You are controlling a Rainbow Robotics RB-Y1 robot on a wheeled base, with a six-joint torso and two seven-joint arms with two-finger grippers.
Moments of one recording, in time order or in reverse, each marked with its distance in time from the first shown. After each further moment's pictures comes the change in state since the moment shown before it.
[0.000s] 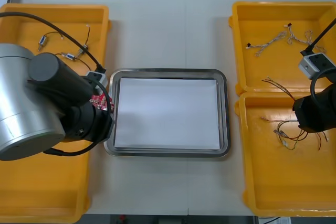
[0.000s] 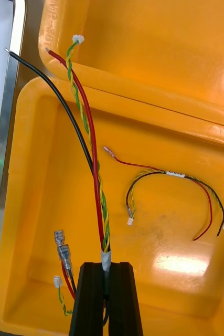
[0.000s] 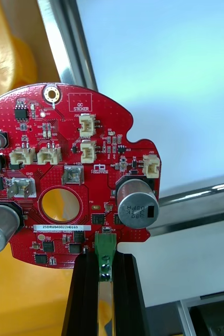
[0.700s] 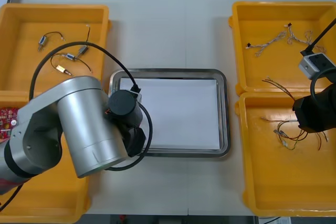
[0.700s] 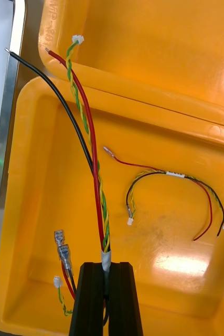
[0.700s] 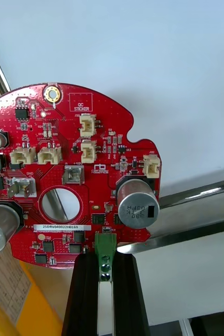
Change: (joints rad) right arm 0.000 0.000 0.000 0.000 0.000 0.000 0.000; left arm -0.049 -0.189 -0.254 0.140 -0.230 0.015 0.019
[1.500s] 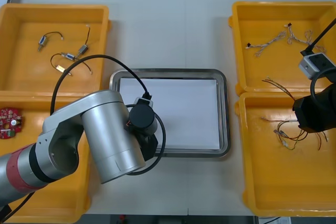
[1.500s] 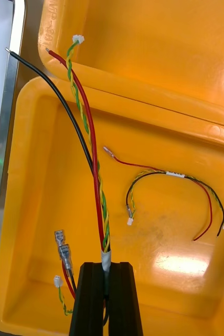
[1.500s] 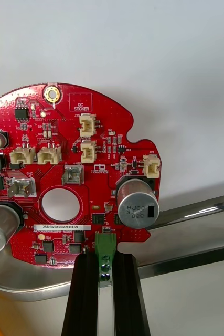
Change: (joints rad) right arm 0.000 0.000 0.000 0.000 0.000 0.000 0.000; left arm 0.000 -0.055 -0.086 0.099 -0.070 -0.098 0.039
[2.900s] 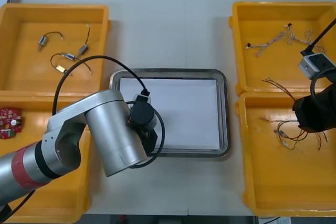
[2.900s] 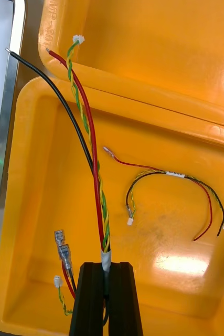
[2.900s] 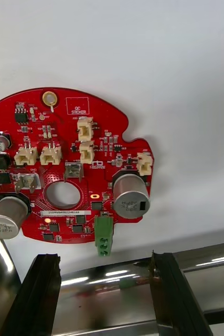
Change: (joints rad) right arm 0.000 0.000 0.000 0.000 0.000 0.000 0.000; left arm 0.000 -0.003 0.000 0.072 -0.038 -0.078 0.000
